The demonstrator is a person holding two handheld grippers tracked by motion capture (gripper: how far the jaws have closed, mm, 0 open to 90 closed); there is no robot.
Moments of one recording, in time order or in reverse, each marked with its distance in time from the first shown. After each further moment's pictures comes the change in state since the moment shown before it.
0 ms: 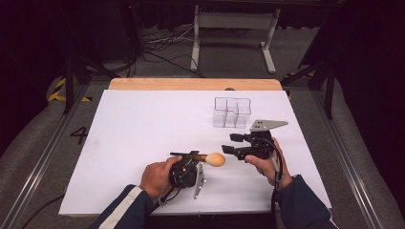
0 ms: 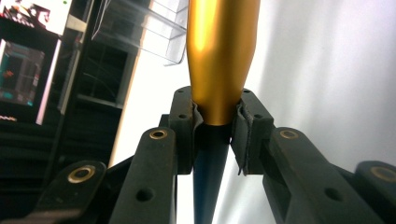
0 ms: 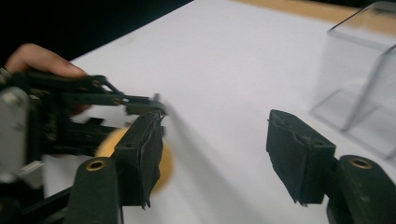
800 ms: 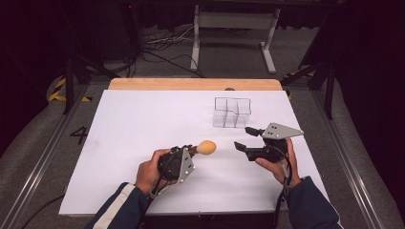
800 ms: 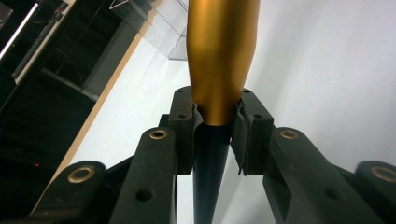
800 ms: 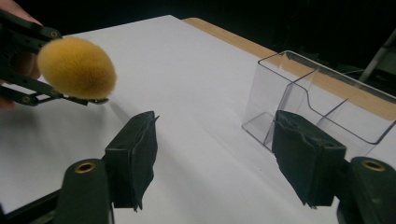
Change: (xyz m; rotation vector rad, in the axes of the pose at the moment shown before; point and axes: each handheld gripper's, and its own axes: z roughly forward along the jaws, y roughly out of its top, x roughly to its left) left arm 0.029 -0.018 -0.007 -0.060 -0.077 -0.247; right arm -0.003 -0.013 -0.027 -0.091 -0.183 -0.193
